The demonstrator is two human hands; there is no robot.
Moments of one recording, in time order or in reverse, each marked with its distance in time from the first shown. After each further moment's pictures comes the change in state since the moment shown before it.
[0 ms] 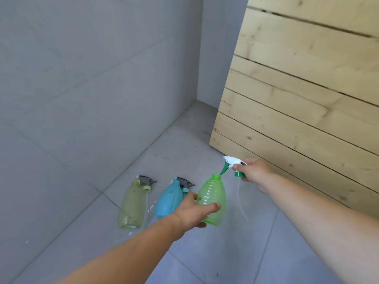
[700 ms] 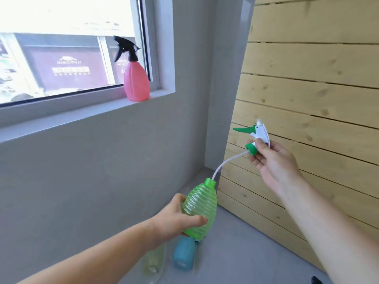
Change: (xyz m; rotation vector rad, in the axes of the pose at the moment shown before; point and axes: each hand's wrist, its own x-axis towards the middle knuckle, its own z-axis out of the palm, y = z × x) left_hand -0.248 0.095 -0.068 0.159 0.092 0.423; right_hand -0.276 -0.203 -0.081 0.886 -0.081 -0.564
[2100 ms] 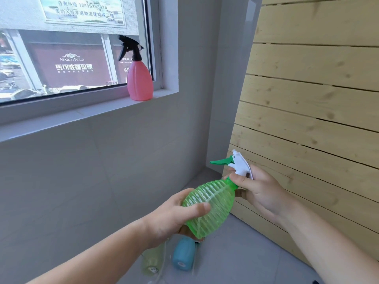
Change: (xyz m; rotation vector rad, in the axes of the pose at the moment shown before) left_hand -0.022 0.024 -0.009 -0.312 -0.202 0.162; right_hand -0.030 0.032 -0.006 -0.436 -0.559 0.112
